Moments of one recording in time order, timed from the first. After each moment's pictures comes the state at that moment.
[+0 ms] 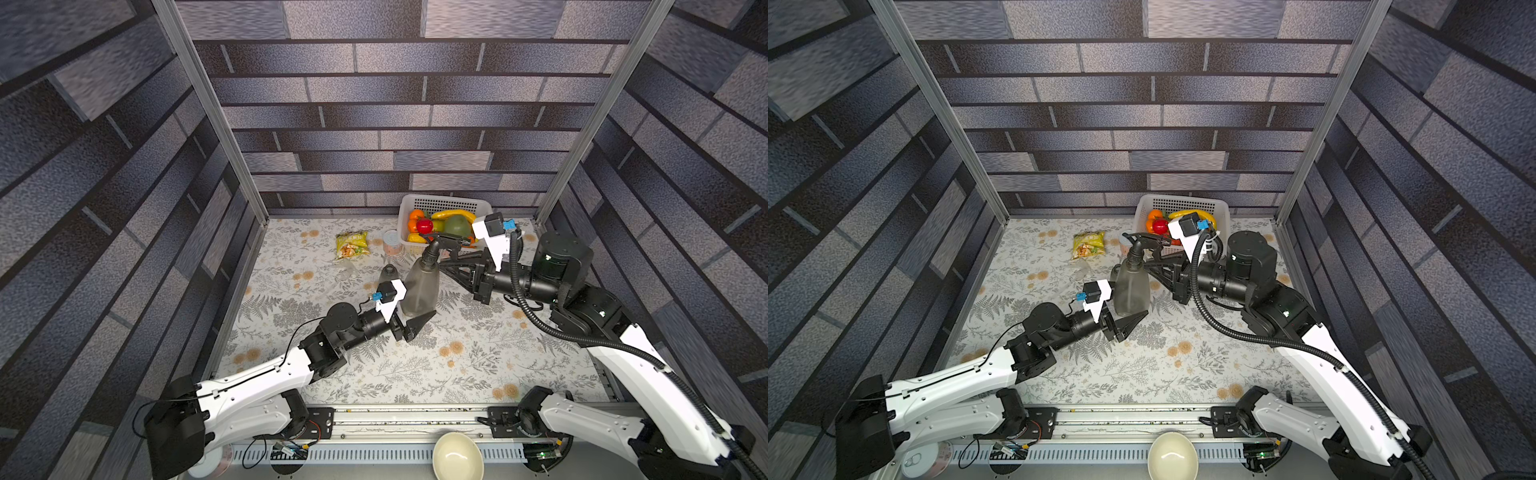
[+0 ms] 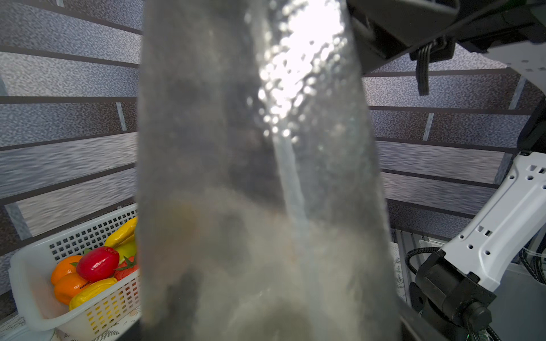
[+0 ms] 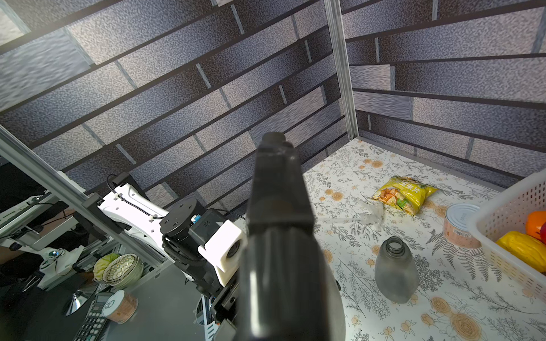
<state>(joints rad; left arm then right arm) -0.95 1.02 0.57 0.60 0.19 0.00 0.71 1.01 1.36 -0.53 -0.53 0.26</state>
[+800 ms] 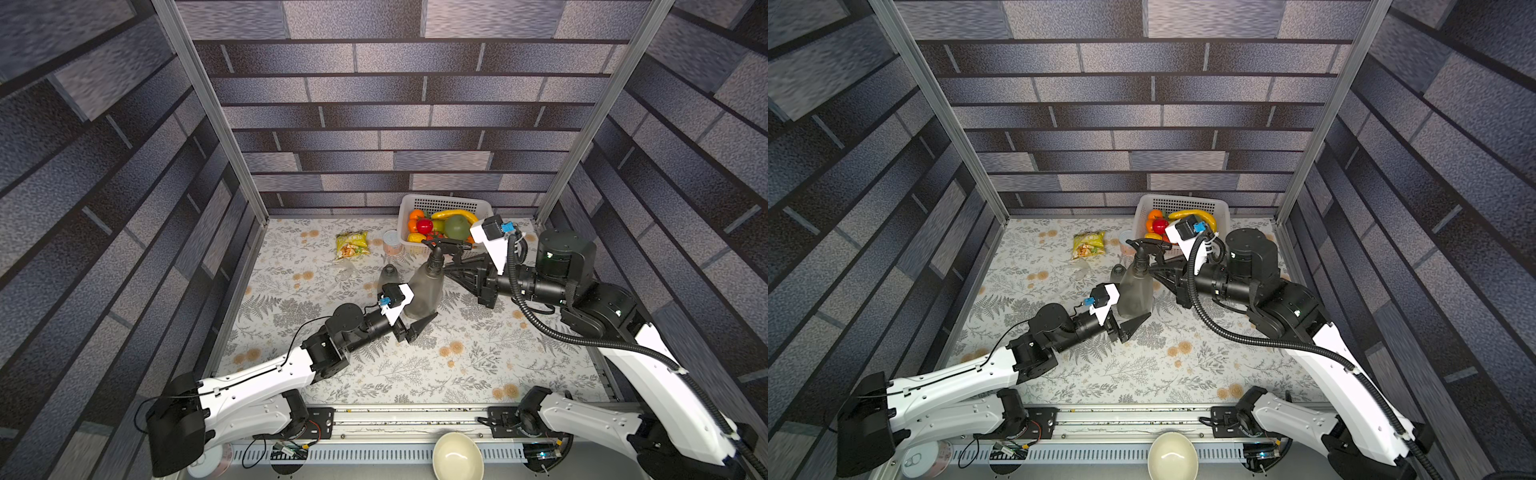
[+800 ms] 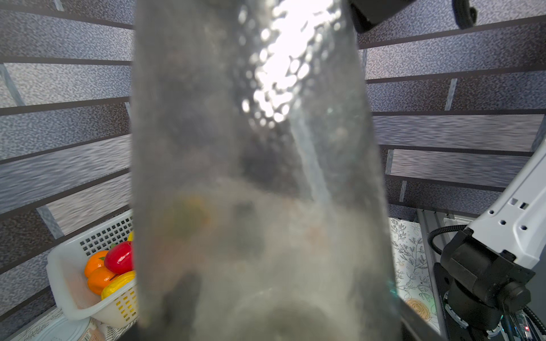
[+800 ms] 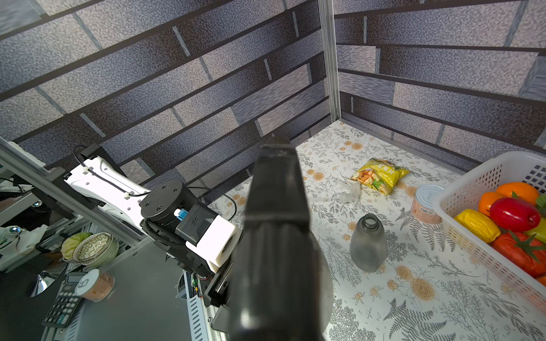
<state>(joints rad) -0.98 1.04 0.59 0.54 0.12 0.10 0.73 1.03 1.47 -0.74 -0.44 0.15</state>
